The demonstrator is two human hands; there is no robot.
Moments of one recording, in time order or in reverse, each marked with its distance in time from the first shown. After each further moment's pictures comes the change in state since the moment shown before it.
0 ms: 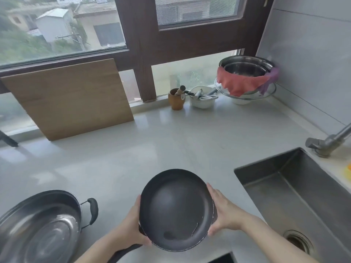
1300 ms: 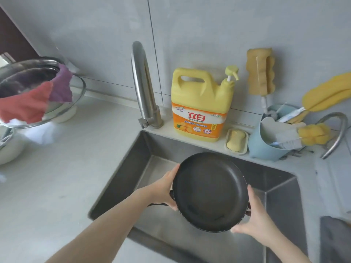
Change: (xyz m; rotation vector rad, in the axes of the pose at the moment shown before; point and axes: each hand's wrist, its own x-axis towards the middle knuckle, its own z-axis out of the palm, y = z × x) left_hand 0.307 0.250 0.367 0.556 -0.987 0.401; right_hand -0.286 0.267 0.032 0.741 1.085 0.686
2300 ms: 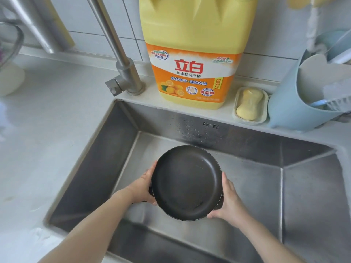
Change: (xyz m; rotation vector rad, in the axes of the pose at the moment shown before) left_hand 0.054 -0.130 0.048 -0.103 -0.086 -0.338; right_hand 0.086 0.079 0.105 -0.101 -0.106 0.051
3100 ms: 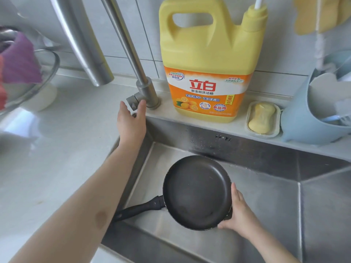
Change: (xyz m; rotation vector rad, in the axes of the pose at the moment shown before) left_hand -0.043 0.140 -0.139 -0.395 1.202 0.154; right_hand 0.007 -0.013 0.002 -0.095 -0.037 0.017
